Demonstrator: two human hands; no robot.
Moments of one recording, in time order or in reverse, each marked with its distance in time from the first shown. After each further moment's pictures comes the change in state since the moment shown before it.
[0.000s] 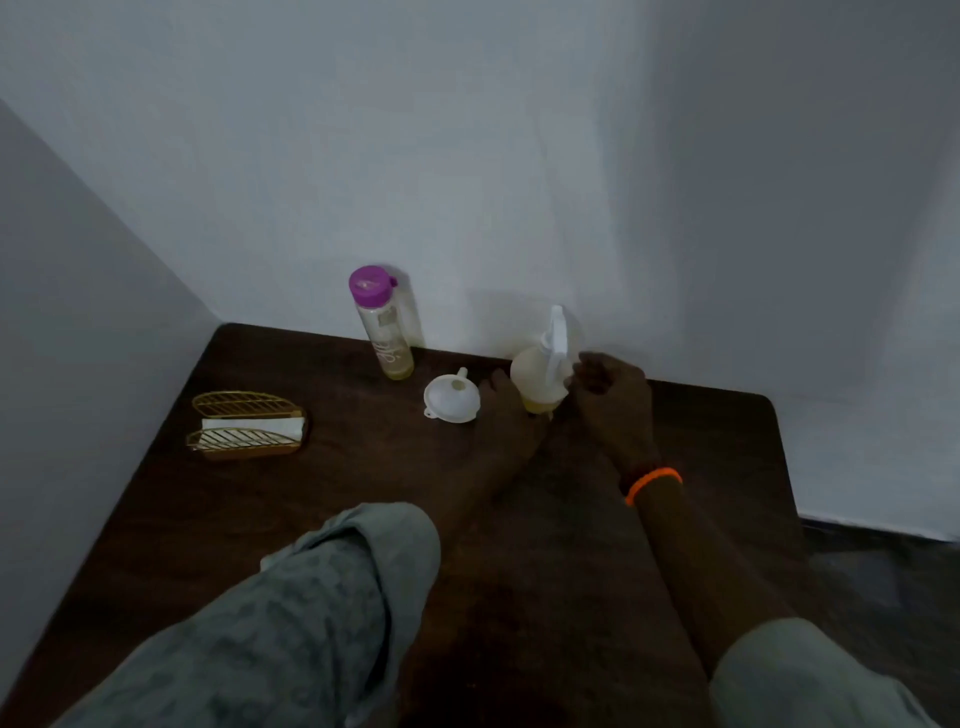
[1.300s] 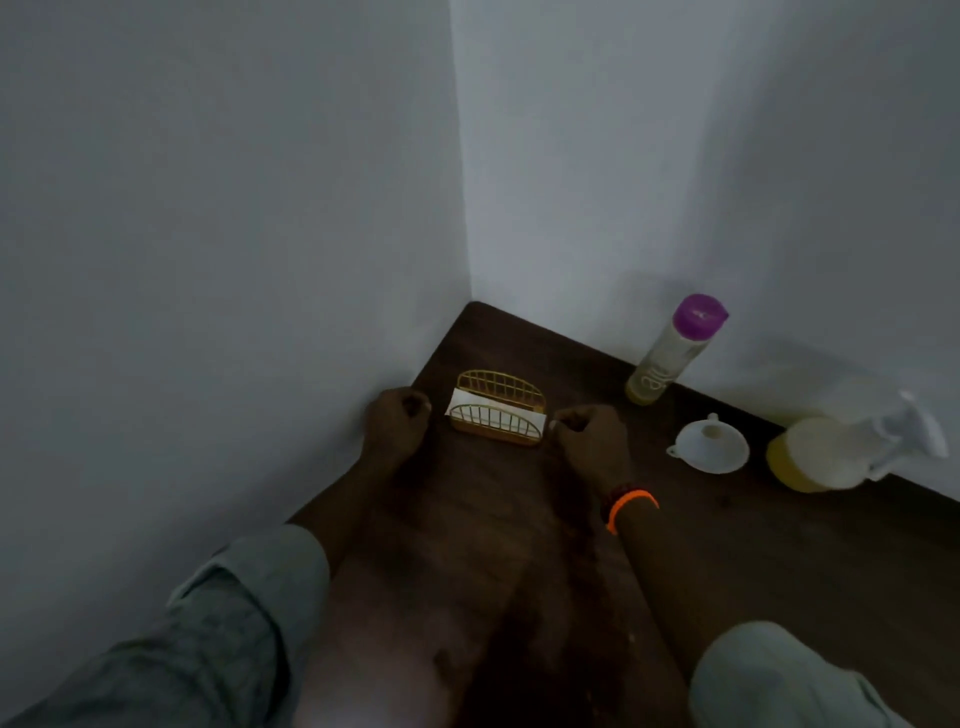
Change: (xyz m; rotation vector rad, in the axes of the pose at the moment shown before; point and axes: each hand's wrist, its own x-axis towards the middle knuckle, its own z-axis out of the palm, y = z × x) left_hand -0.024 -0.321 -0.319 -0.061 0.292 -0.375; right_hand -0.094 -0.114 0.299 -0.212 -0.470 -0.008
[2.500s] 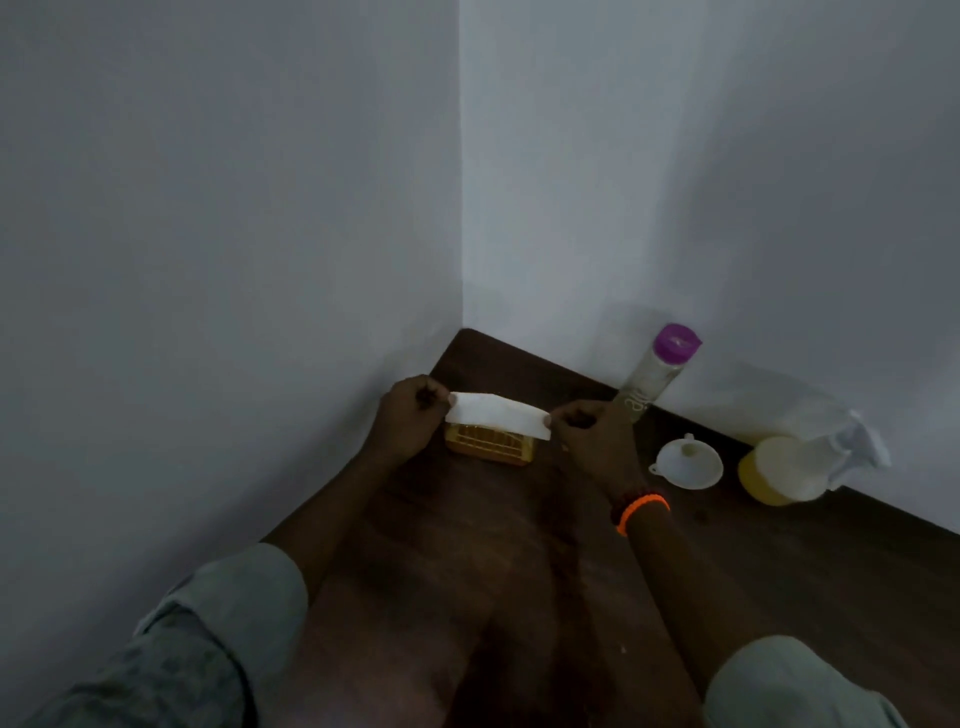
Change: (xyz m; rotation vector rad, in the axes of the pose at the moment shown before) left_hand 0.000 0.041 -0.028 -0.229 -0.116 0.236; right_hand -0.018 -0.040 -0.031 0.140 0.070 -0.117
